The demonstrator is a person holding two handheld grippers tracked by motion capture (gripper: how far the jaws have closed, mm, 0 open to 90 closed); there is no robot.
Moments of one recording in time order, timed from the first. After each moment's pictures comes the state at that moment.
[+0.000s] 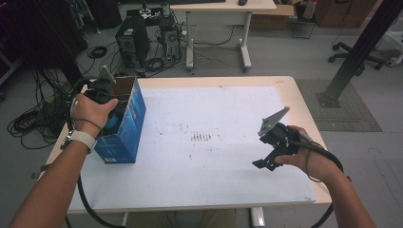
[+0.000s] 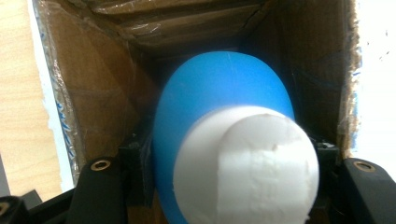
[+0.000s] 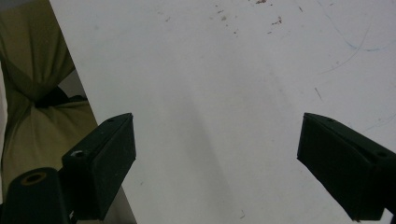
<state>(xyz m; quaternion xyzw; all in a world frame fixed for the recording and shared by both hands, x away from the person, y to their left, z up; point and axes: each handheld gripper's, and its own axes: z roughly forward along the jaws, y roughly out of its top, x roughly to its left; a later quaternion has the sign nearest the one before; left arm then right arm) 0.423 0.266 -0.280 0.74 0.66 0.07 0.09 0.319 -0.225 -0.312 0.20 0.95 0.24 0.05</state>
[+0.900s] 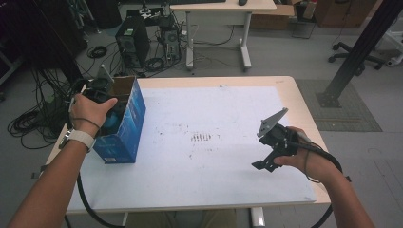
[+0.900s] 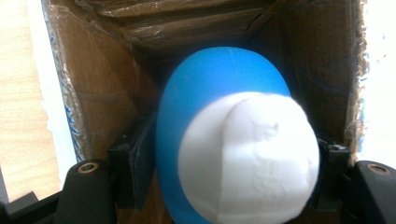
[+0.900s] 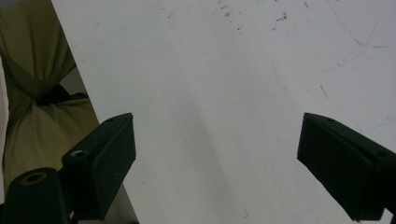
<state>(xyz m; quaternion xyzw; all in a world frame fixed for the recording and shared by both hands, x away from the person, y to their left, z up) 0.425 0.272 -0.279 0.74 0.66 0.06 0.10 0.319 -0.223 -0.315 0.20 0.95 0.23 0.04</state>
